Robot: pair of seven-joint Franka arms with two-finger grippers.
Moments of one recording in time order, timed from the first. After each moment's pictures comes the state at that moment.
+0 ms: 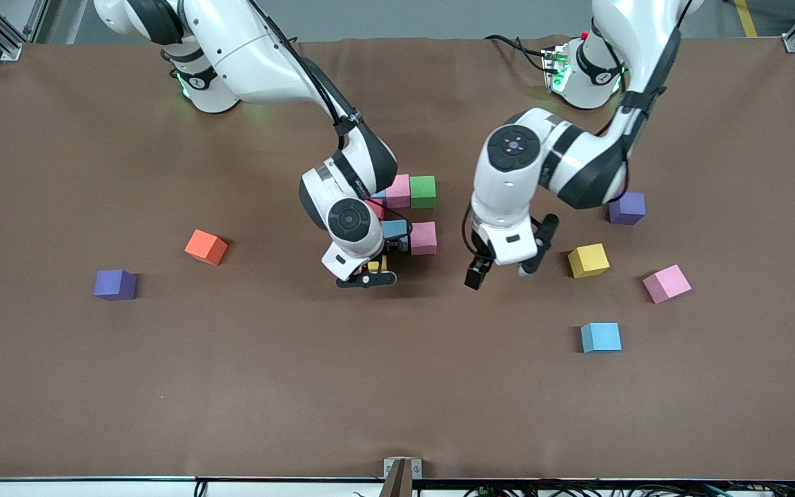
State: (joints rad) left arm -0.40 0.42 -0.19 -1.68 0.25 2.21 -1.69; right arm 0.78 0.78 -0.12 -1.45 0.25 2.11 0.49
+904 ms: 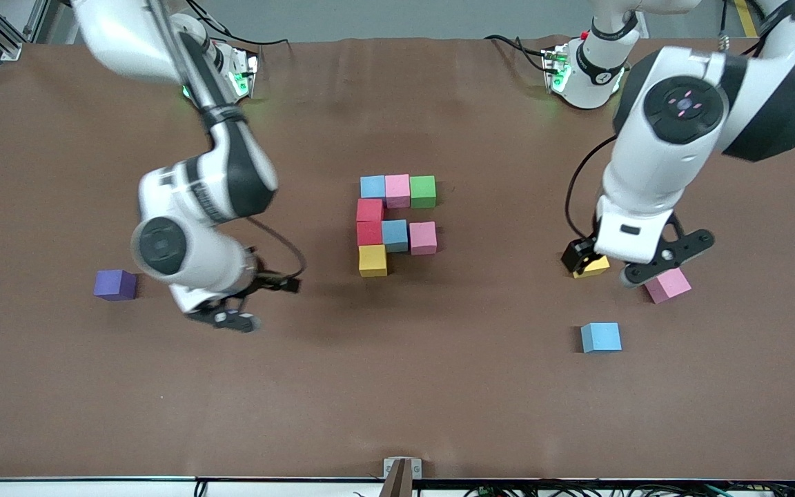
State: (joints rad) left arm -0.21 0.23 -0.19 -1.52 0.23 1.77 -0.79; right arm 0.46 0.56 -0.22 -1.41 0.25 1.82 0.48
